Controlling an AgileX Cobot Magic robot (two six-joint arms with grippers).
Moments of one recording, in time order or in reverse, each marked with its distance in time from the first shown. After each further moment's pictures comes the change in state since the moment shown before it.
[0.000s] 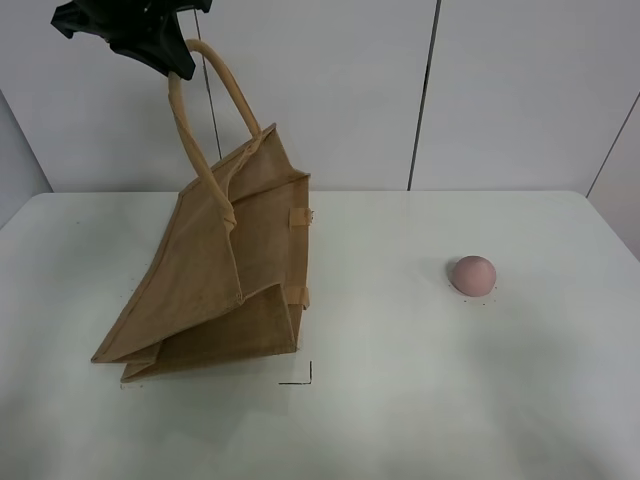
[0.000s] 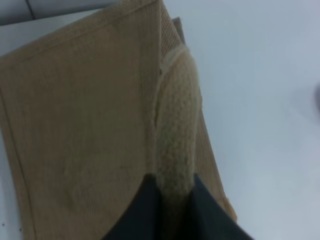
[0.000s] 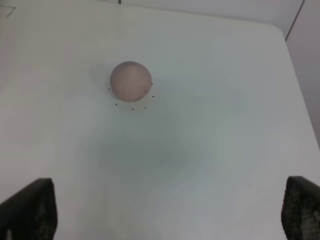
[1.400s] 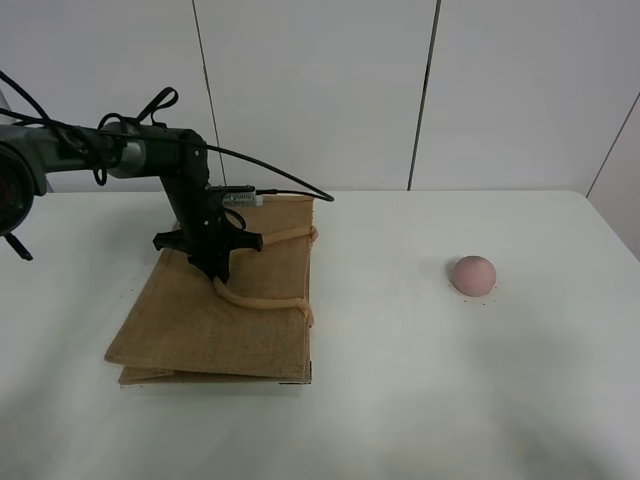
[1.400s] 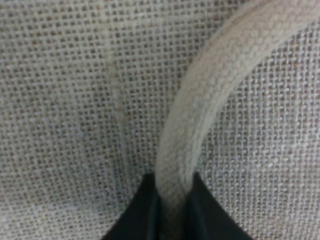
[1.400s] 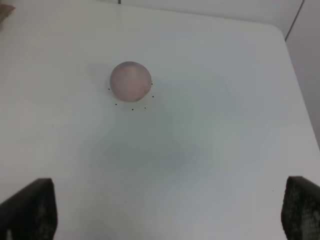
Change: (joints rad) left arm 0.000 0.509 0.315 0.086 -0.266 -0.096; right arm 0.000 0.000 0.000 -0.001 0.000 0.000
